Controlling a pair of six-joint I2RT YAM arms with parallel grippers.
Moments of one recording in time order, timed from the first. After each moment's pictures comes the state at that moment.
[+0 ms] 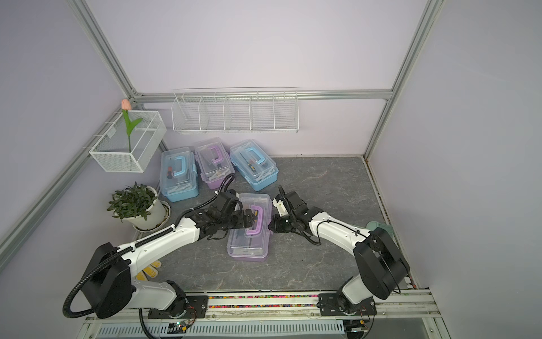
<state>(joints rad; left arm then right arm) -0.73 1.39 0.91 -0.43 -0.02 -0.66 0.67 1.52 0.91 -0.33 -0.40 0.56</state>
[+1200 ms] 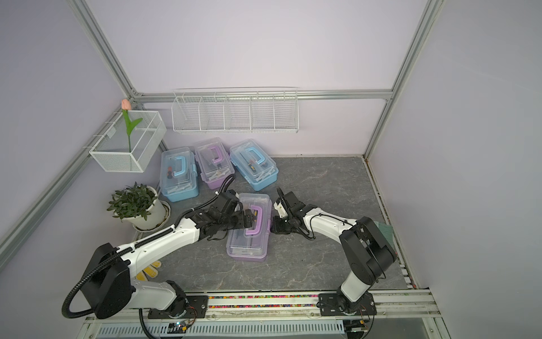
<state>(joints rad) -0.74 1.39 0.91 -0.43 -0.04 -0.67 0.65 1.64 0.95 -0.37 -0.41 0.55</state>
